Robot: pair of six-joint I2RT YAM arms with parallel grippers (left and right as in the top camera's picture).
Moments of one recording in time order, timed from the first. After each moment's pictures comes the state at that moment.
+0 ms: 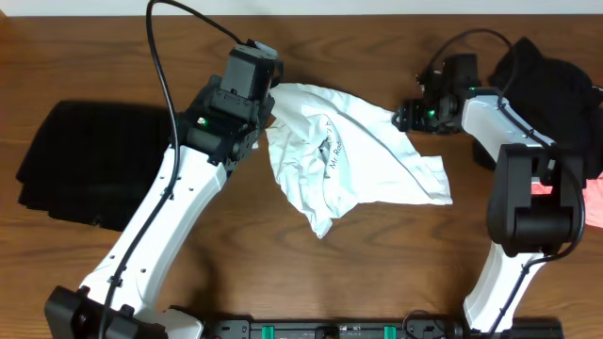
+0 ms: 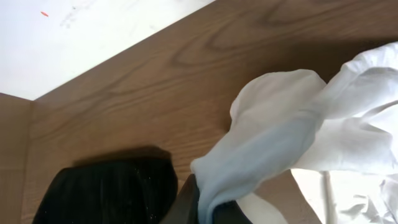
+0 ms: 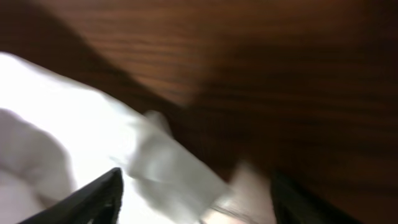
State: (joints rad) left arm -0.41 1.52 1.41 -0.74 -0.42 0.12; right arm 0.02 2.09 1.39 -0.50 -0.34 0.08
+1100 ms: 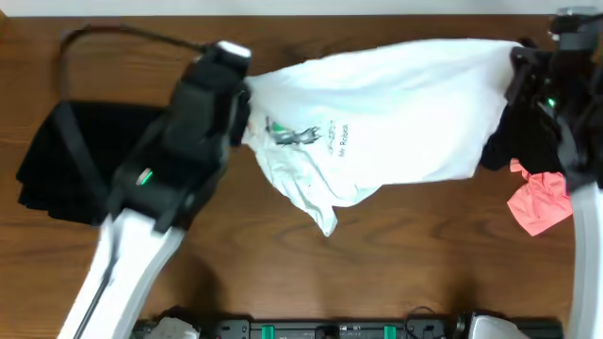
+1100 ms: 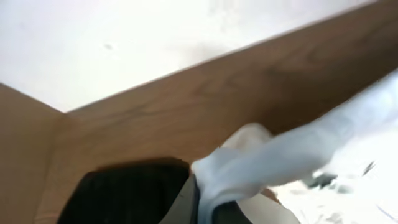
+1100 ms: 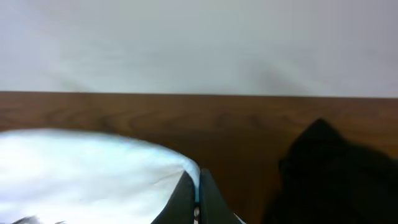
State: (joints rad) left arm -0.42 1.22 1.42 -0.81 -0.42 0.10; right arm -0.20 1.29 1.39 -0.57 -0.34 0.00
